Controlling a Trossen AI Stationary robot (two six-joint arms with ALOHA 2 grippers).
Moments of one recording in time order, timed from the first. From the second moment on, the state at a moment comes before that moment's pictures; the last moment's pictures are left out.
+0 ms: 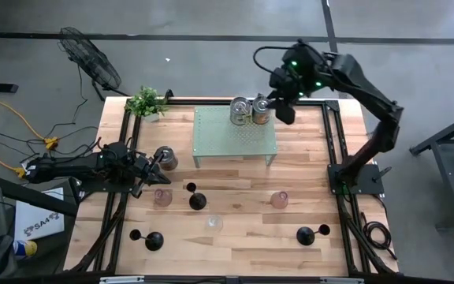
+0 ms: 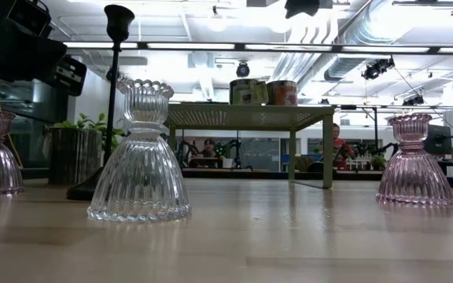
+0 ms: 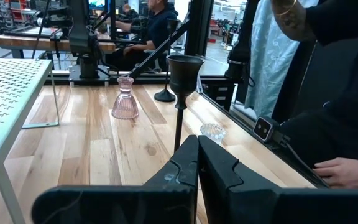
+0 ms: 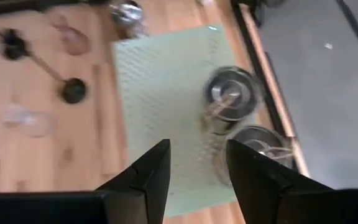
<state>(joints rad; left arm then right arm) 0.09 0.09 0.04 0.05 0.48 -0.08 -0.48 1.60 2.07 -1.34 -0.22 -0.20</state>
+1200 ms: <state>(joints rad) 0.09 0.09 0.04 0.05 0.48 -0.08 -0.21 0.81 0.66 -0.29 -0.05 0.21</state>
